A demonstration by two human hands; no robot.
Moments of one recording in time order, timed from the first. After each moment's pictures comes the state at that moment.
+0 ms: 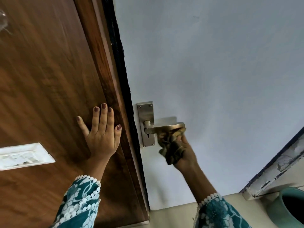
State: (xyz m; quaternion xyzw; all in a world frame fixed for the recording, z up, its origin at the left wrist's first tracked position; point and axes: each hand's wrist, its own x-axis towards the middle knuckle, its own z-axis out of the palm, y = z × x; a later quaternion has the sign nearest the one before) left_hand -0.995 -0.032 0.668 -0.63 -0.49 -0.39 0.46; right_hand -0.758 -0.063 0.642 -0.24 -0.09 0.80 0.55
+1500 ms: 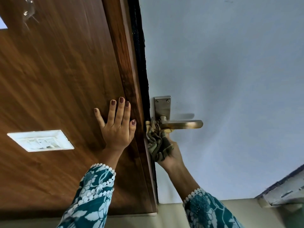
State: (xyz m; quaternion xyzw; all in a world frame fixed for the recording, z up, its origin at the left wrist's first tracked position) left_hand -1.002 -0.030 0.660 -0.63 -0.49 -0.38 0.46; right_hand -0.833 -0.060 0.638 -0.11 -0.01 0.88 0.46
